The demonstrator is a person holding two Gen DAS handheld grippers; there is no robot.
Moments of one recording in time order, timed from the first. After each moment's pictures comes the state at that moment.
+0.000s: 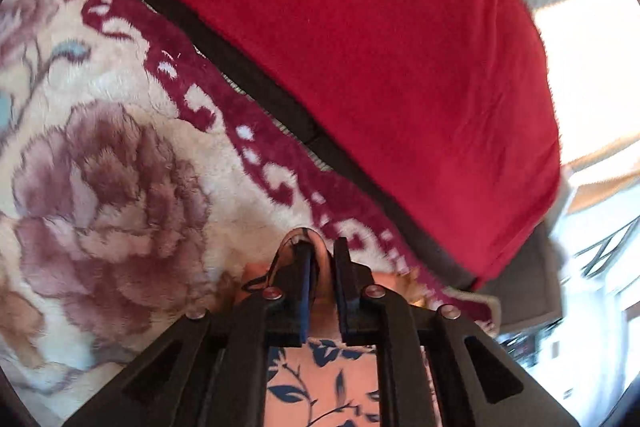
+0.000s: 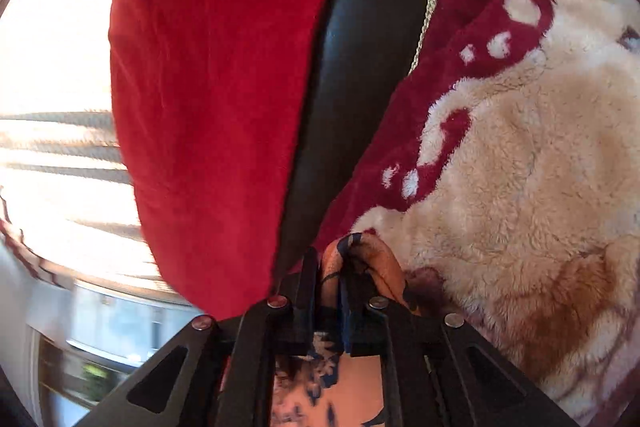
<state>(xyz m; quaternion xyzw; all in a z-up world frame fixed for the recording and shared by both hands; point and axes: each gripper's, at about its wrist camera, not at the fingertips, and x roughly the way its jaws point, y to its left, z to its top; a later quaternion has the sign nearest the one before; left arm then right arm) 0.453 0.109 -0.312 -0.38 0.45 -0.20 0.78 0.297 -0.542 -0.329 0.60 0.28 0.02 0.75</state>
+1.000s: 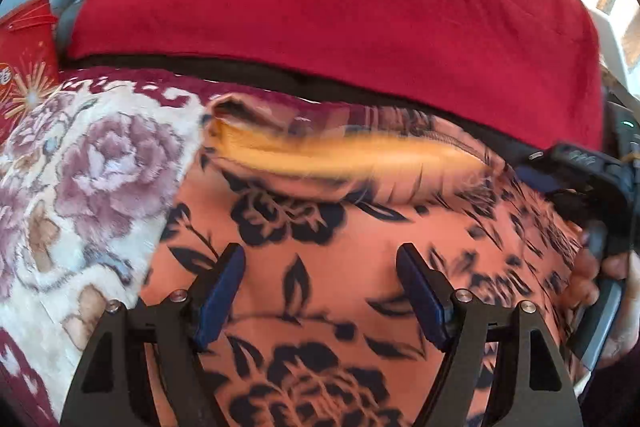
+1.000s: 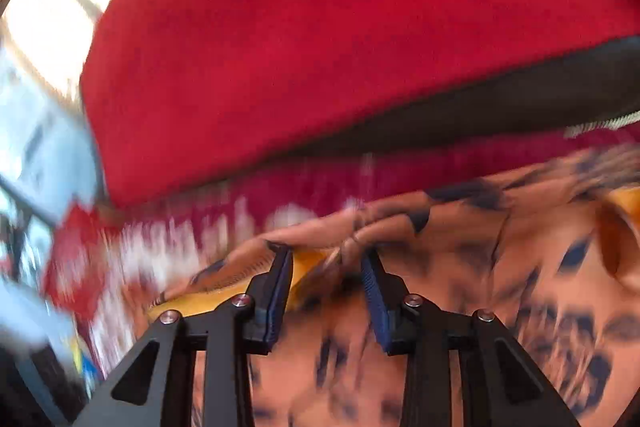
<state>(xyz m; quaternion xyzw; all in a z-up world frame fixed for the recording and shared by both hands) 0.358 -0.021 -0.306 -0.09 0.45 -0.10 0.88 0.439 -0.341 -0.288 0.26 0.41 0.01 0.88</state>
